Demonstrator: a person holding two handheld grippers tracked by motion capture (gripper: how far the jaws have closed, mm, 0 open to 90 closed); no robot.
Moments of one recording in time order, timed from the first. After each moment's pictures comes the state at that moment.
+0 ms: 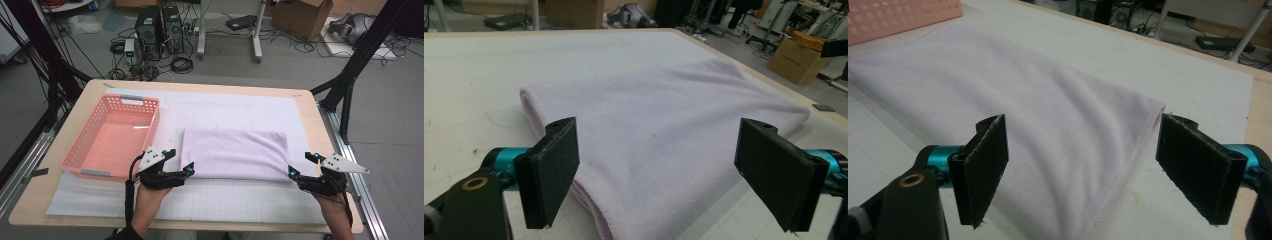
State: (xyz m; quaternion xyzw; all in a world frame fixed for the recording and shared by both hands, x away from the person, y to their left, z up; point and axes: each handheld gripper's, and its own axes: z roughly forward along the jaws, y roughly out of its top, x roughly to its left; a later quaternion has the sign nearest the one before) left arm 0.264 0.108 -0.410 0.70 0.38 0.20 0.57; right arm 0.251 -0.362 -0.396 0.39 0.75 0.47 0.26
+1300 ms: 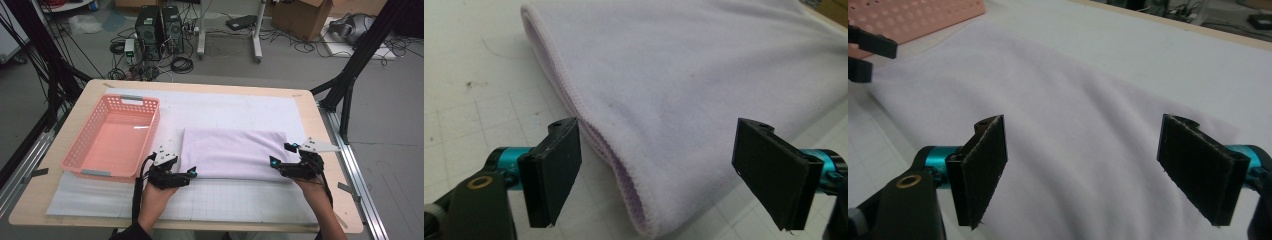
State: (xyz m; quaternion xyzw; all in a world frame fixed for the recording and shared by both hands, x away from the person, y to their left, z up) left arm 0.284 0.097 -0.443 0.75 0.45 0.15 0.47; right arm 0.303 -0.323 -0.401 0.38 0.77 0.48 0.19
